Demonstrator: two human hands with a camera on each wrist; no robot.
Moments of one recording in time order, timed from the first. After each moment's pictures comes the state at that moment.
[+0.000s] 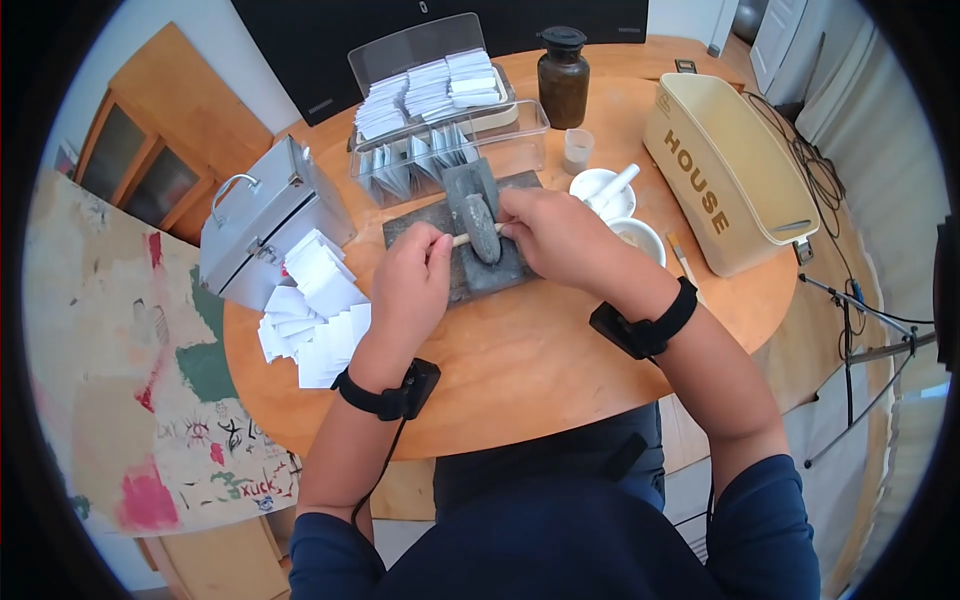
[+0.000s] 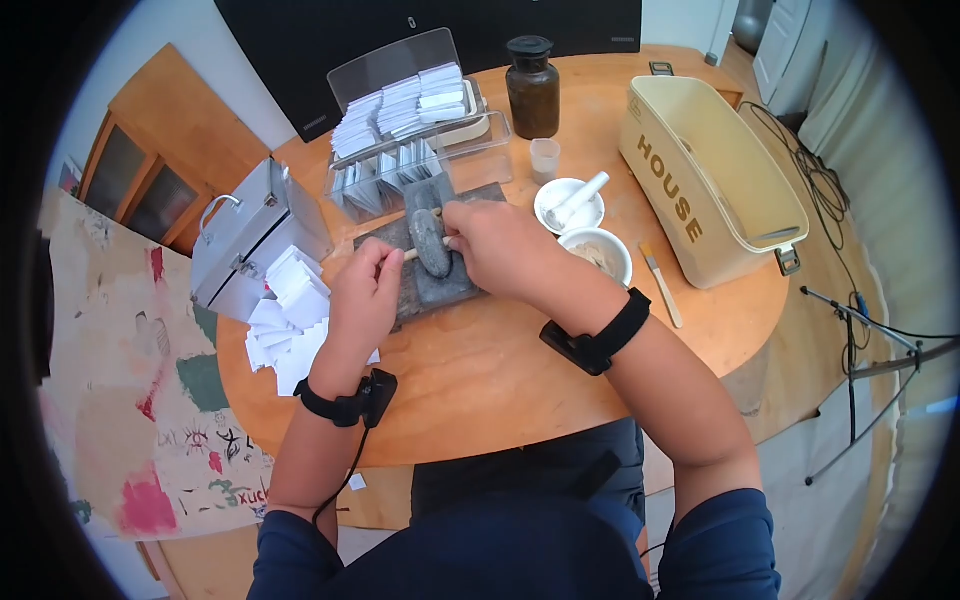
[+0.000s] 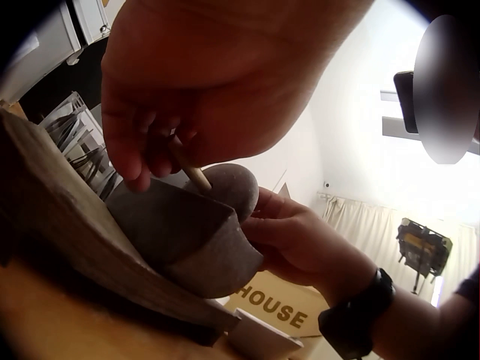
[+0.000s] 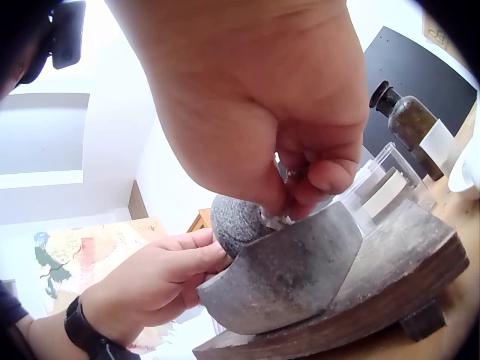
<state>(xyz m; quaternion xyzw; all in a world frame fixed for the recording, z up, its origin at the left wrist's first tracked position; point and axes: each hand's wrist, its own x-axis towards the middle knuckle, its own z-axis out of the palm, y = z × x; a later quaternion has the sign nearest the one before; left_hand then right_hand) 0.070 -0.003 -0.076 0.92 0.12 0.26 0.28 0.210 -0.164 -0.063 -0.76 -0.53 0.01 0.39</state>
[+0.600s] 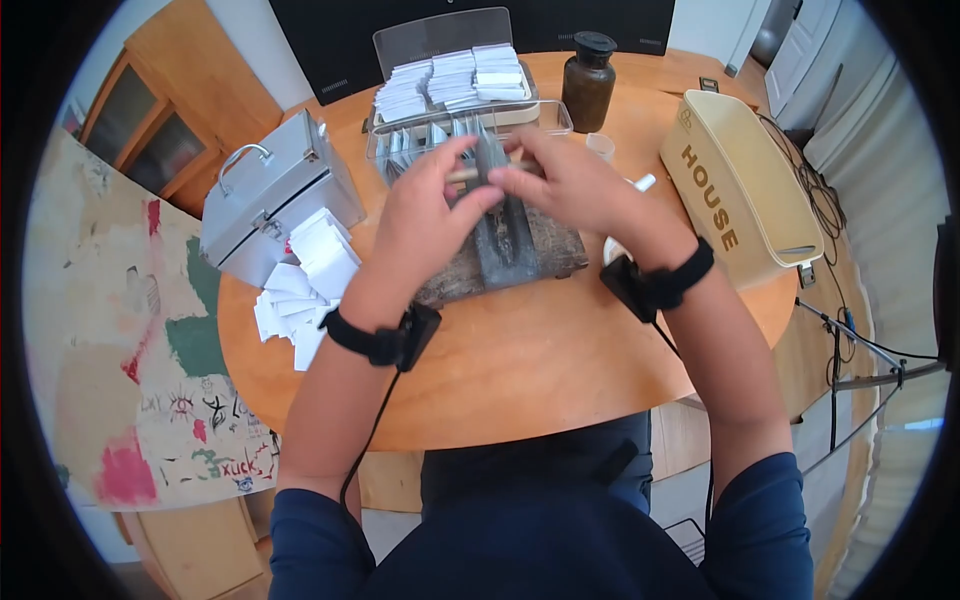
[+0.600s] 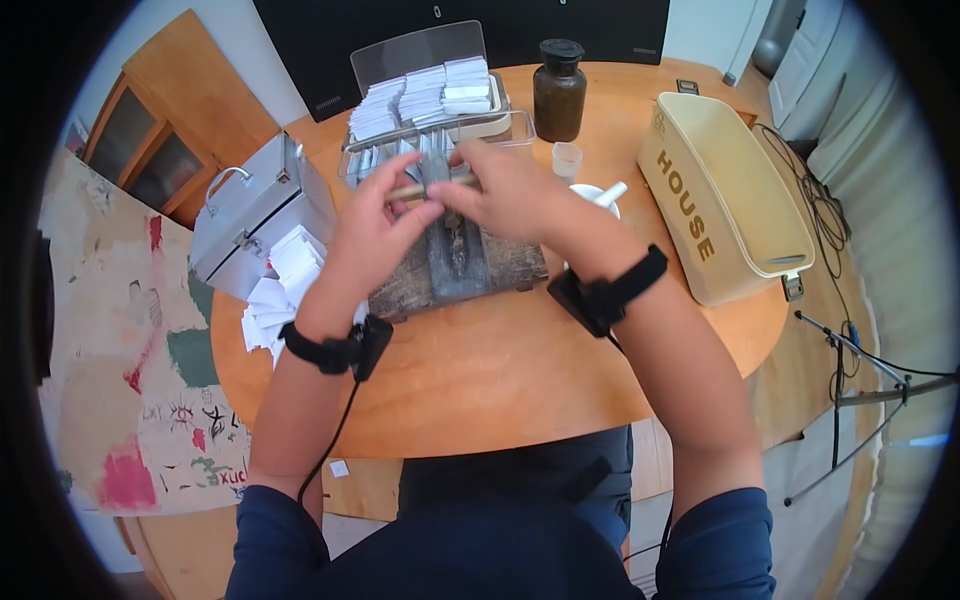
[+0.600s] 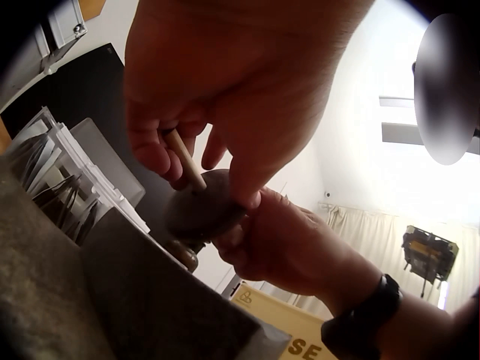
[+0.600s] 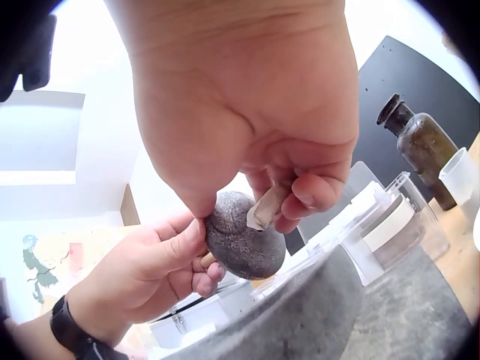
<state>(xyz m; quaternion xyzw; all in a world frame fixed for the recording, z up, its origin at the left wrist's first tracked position) 0.107 0.014 -0.042 0.89 0.06 0.27 0.36 0.245 -0.138 -0.034 -0.74 -0.52 0.09 0.42</state>
